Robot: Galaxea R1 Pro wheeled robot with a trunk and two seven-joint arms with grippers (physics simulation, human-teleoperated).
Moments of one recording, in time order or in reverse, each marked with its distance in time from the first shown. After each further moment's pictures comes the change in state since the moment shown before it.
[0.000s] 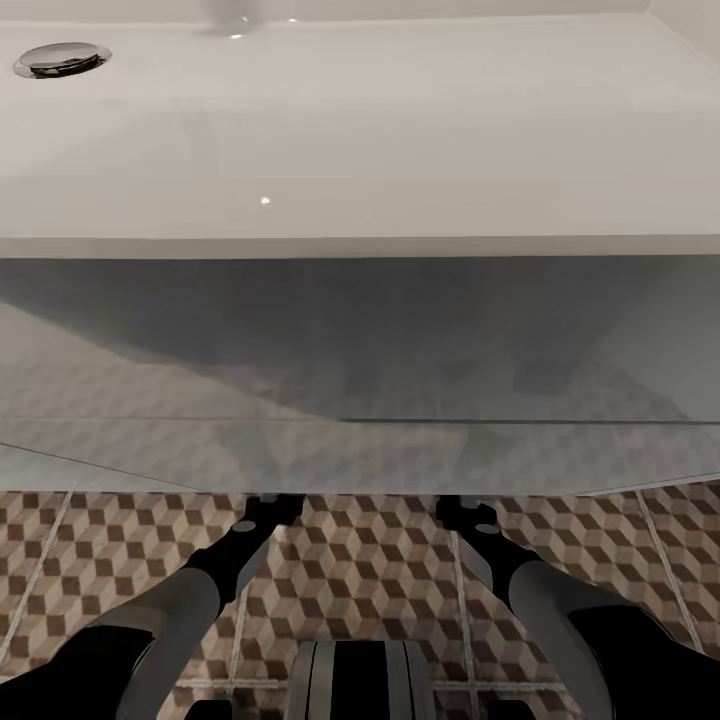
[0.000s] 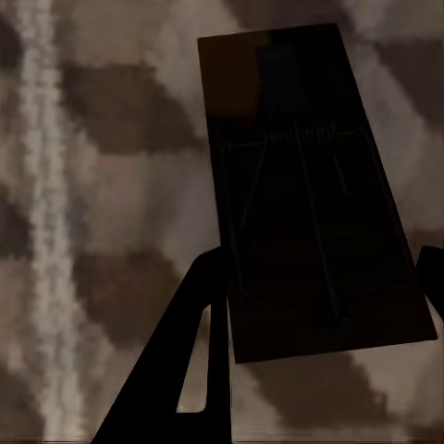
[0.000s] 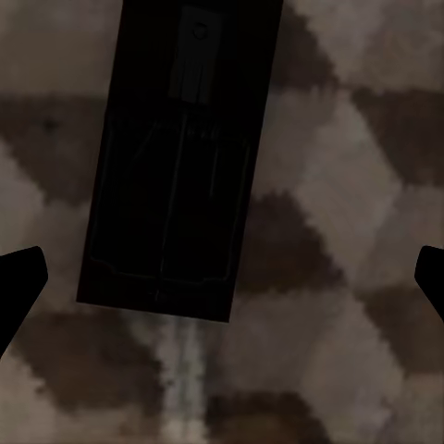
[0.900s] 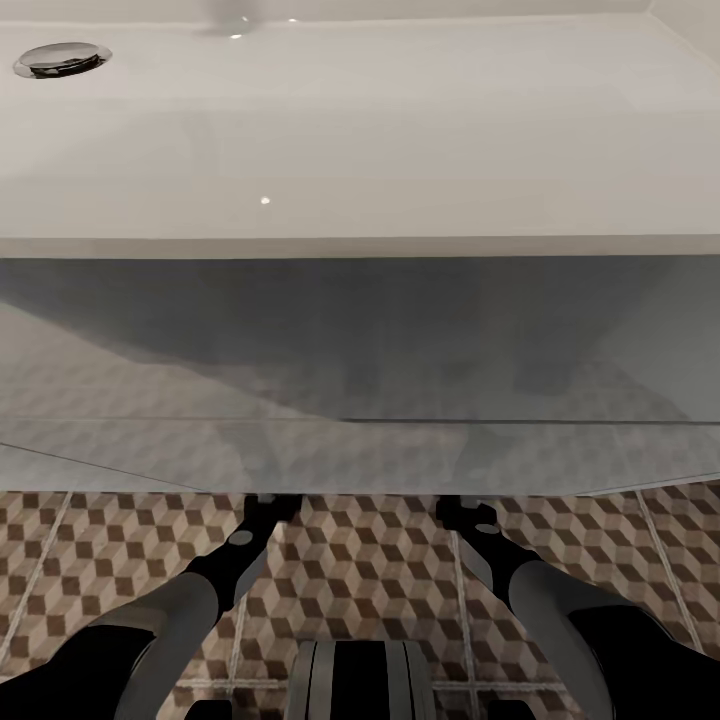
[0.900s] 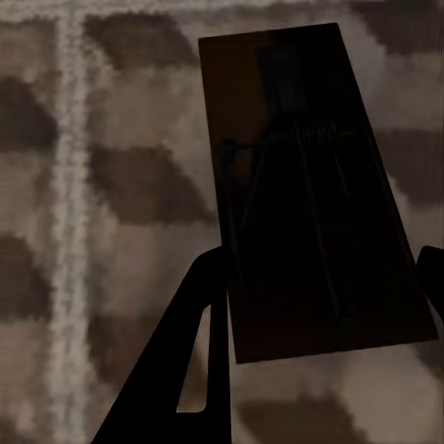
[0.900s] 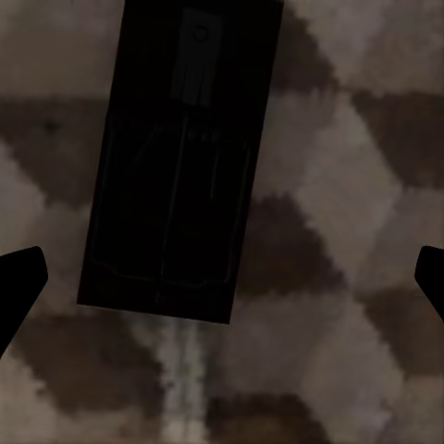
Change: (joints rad) left arm 0.000 0.002 0.001 0.061 -0.002 -0.222 0.006; right arm 0.000 0.000 0.002 0.000 0.000 -0.003 0.000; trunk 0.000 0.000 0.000
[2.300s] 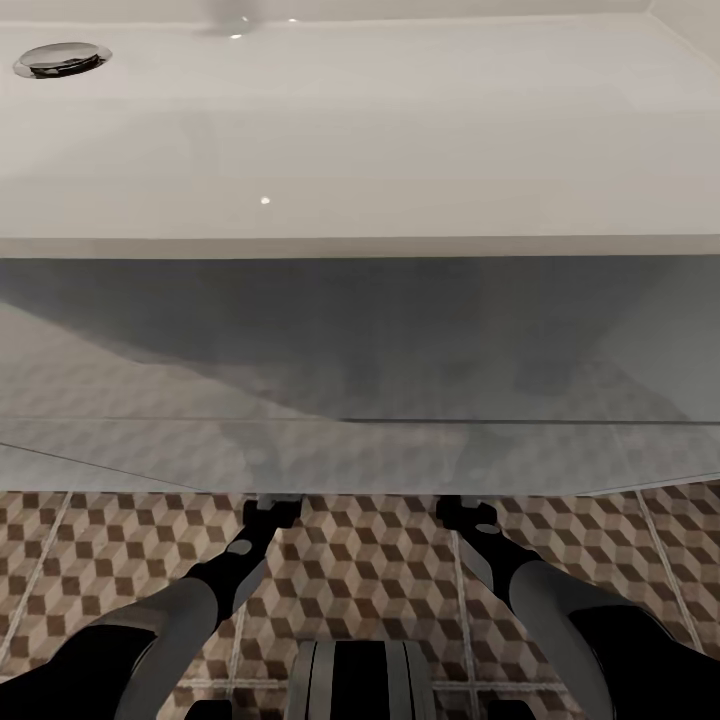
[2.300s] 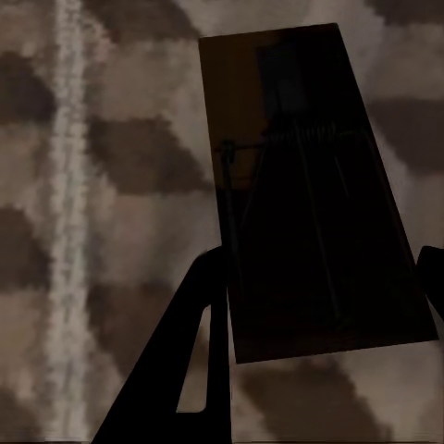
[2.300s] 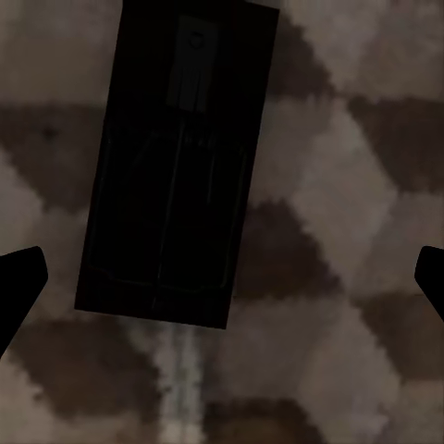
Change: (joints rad) left arm 0.001 0.000 -0.006 0.055 -0.004 -0.060 0.006; right arm 0.000 -0.001 0.000 -0.001 0.000 -0.006 0.000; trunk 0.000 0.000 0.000
